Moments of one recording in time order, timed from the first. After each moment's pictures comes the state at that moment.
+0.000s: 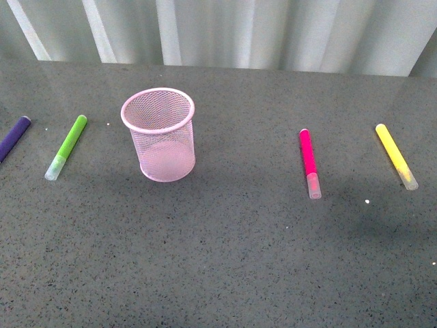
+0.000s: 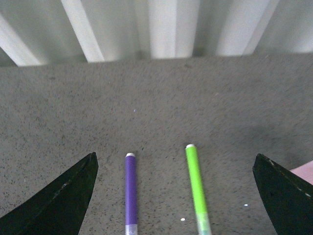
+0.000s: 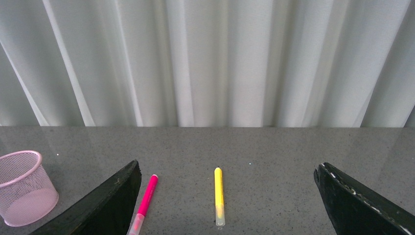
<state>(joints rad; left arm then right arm) 0.18 1.57 0.78 0.35 0.20 0.18 0.00 0.00 0.02 0.00 0.00 0.00</state>
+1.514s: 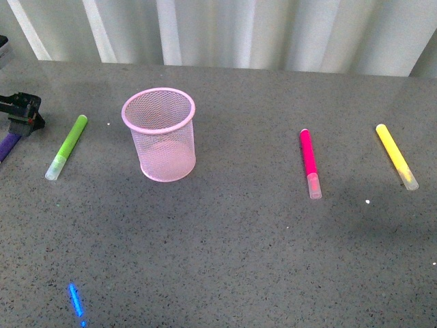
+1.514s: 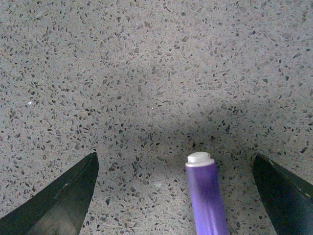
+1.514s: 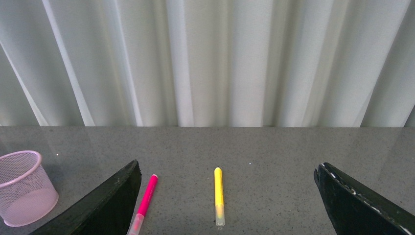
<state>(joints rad) 0.24 2.30 1.37 0.07 0.11 0.43 0.00 0.00 0.02 0.00 0.00 0.00</state>
